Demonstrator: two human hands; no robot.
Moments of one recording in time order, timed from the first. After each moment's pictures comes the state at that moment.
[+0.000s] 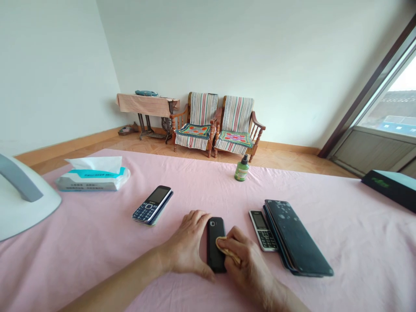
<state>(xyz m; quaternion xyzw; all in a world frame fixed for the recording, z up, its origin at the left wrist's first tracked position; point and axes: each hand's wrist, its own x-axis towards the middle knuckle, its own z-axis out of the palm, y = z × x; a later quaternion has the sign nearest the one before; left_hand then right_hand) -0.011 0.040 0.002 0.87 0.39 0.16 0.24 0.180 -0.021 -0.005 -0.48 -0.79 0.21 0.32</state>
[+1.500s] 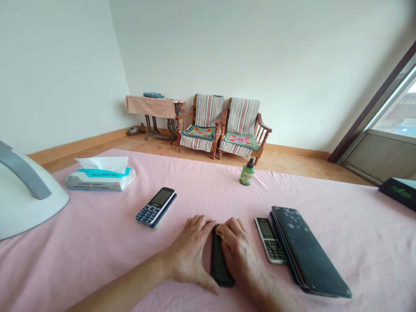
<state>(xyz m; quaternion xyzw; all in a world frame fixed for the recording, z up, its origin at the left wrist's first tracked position) -0.008 0.038 0.013 0.87 0.39 0.15 0.25 0.164 0.014 -0.013 -0.50 -0.79 0.13 0.32</state>
